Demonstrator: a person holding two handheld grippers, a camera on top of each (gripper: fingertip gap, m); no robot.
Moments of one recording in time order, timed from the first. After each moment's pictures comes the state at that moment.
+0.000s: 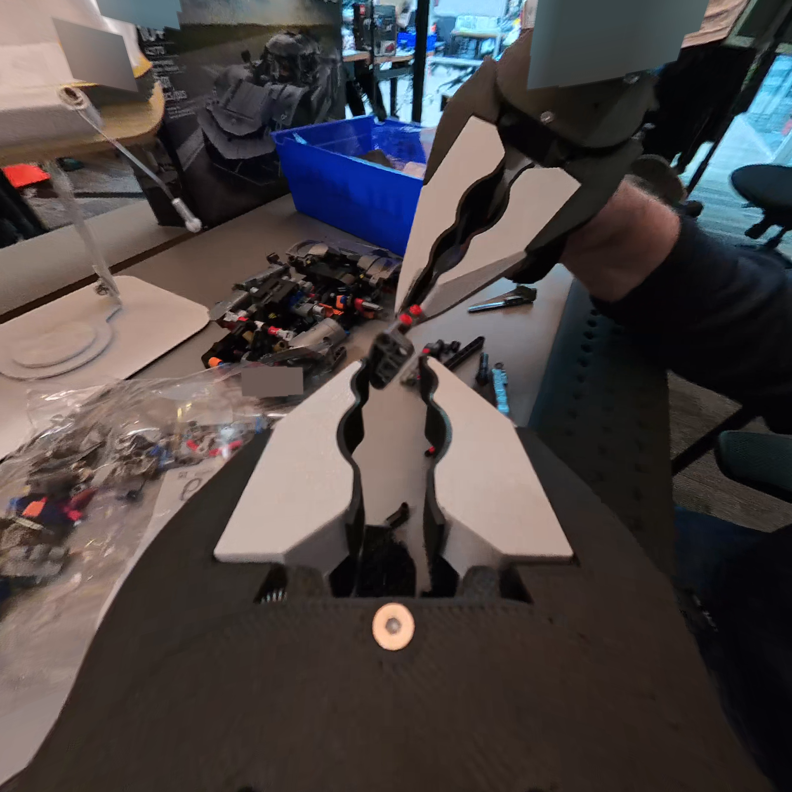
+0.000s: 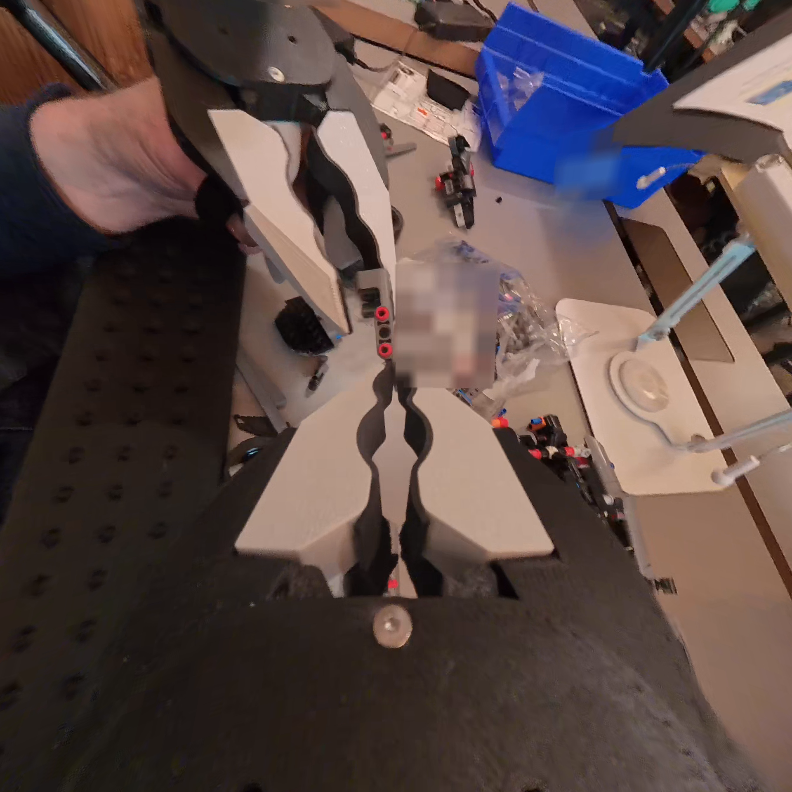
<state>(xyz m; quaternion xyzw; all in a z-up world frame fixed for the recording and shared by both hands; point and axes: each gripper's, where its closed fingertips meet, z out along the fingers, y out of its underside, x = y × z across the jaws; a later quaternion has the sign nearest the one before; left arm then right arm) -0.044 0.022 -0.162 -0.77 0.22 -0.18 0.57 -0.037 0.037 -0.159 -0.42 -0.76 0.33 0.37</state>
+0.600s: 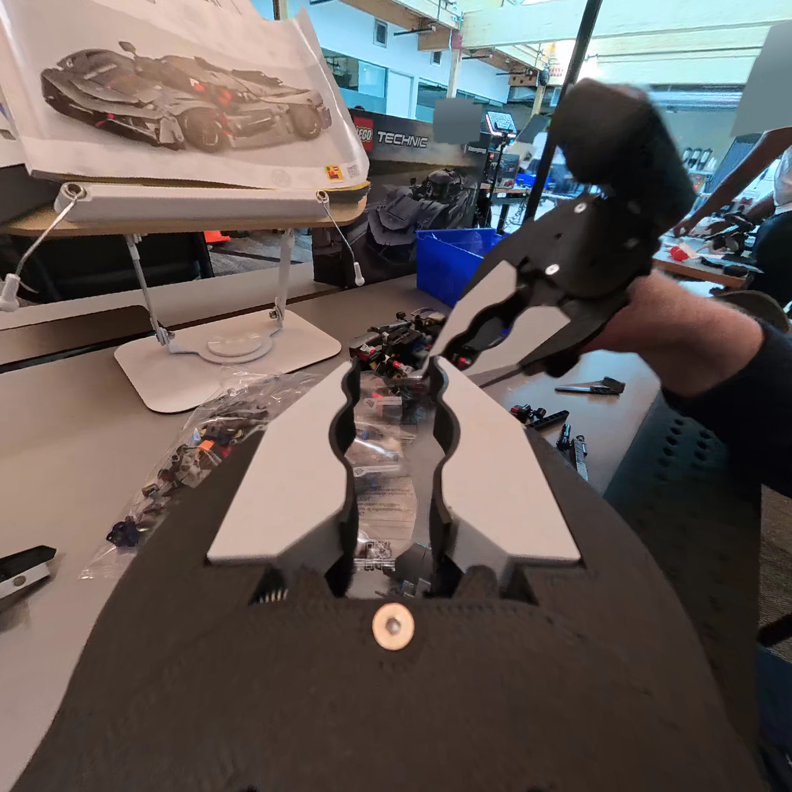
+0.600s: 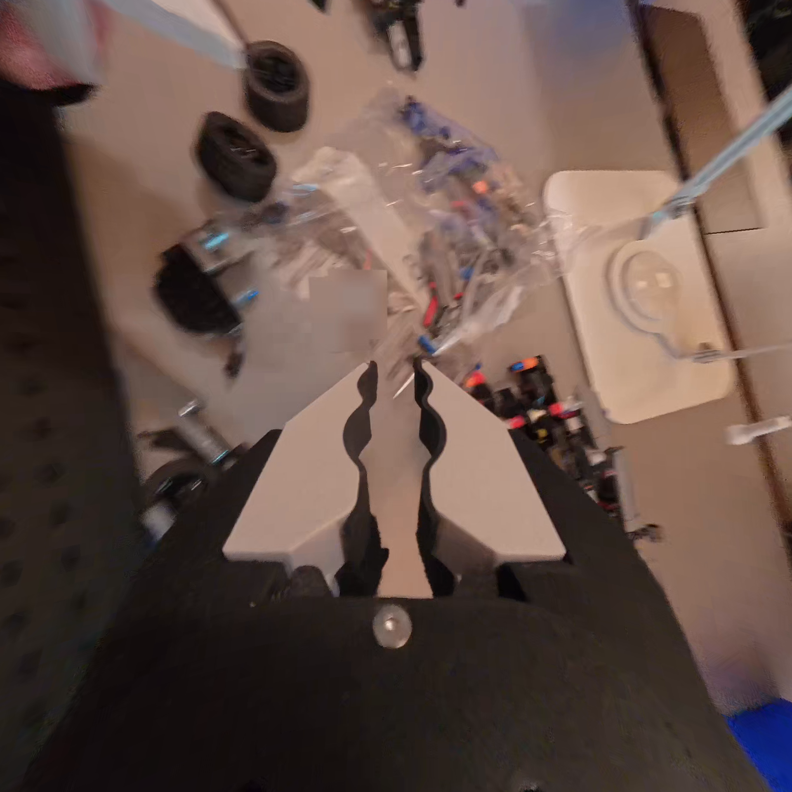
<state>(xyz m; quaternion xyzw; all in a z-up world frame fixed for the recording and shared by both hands) -0.124 0.014 -0.129 -0.73 0.08 -0.13 0.67 -0.069 0.066 -0.201 -0.52 -0.78 0.21 0.29</state>
